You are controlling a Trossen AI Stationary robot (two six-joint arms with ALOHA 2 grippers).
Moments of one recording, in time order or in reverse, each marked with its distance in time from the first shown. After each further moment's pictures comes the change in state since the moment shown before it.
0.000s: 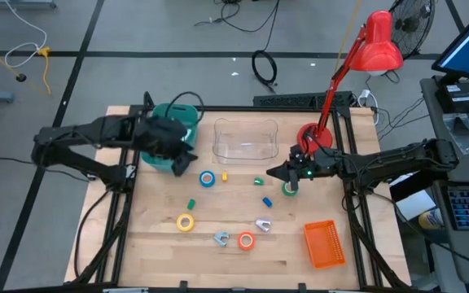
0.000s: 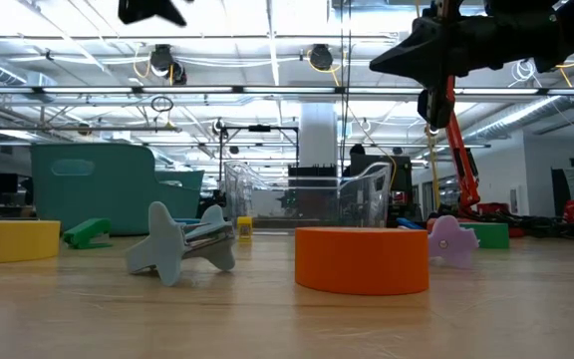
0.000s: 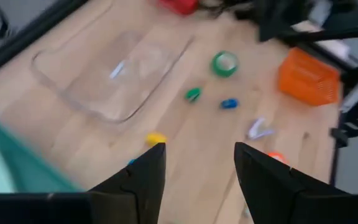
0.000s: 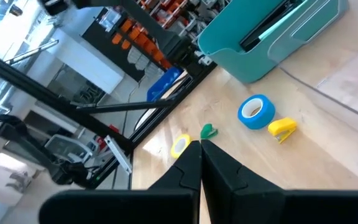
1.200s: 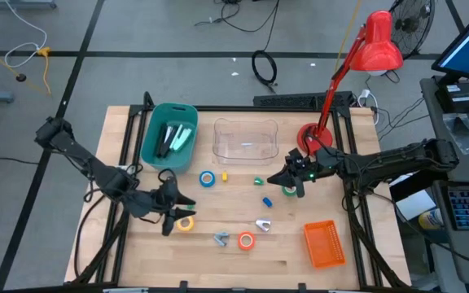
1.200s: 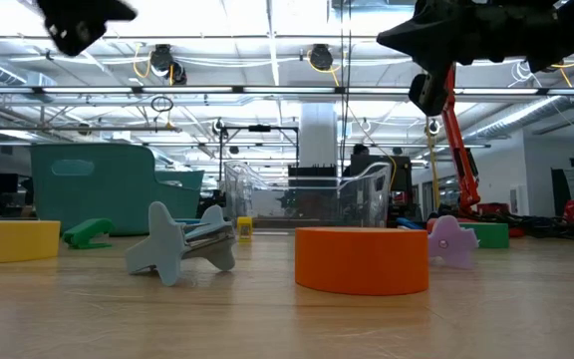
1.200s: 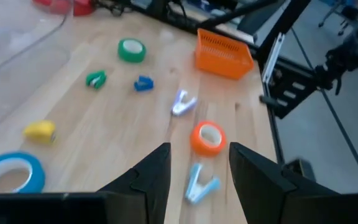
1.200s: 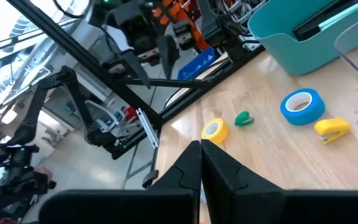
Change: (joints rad) left arm -0.625 -0.139 -0.683 0.791 -0.390 -0.140; right arm 0.003 0.000 0.000 0.054 -0.165 -0.097
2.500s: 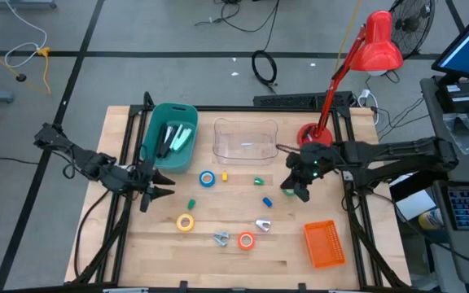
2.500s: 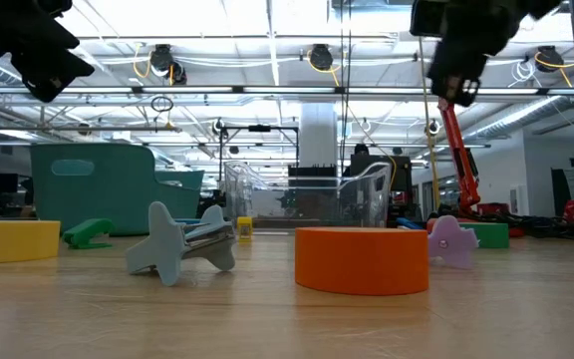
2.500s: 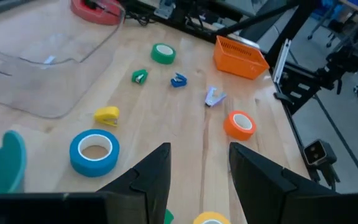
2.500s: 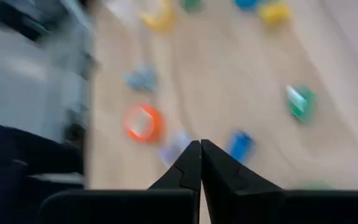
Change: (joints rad) left arm 0.107 -0.594 -0.270 -0.220 0.081 0.114; right arm -0.012 0.019 0.385 -1.031 -0.065 -0.244
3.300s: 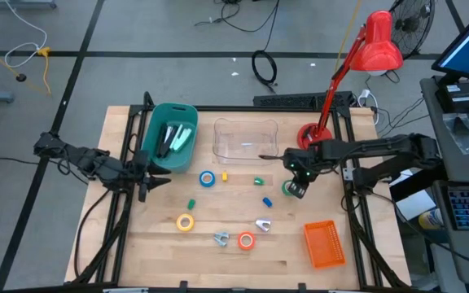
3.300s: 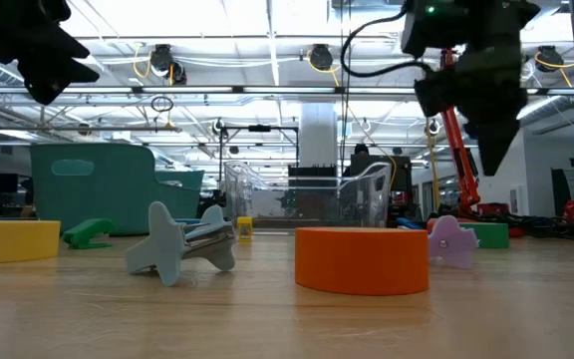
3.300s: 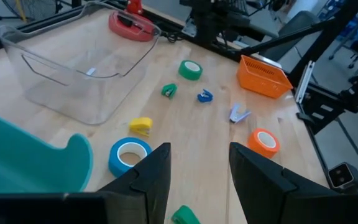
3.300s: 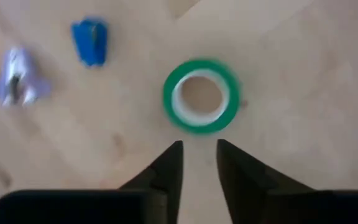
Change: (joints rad) left arm 0.111 -0.123 0.001 -0.110 -0.002 0.022; right arm -0.083 0.257 0.064 -0.397 0.124 0.055
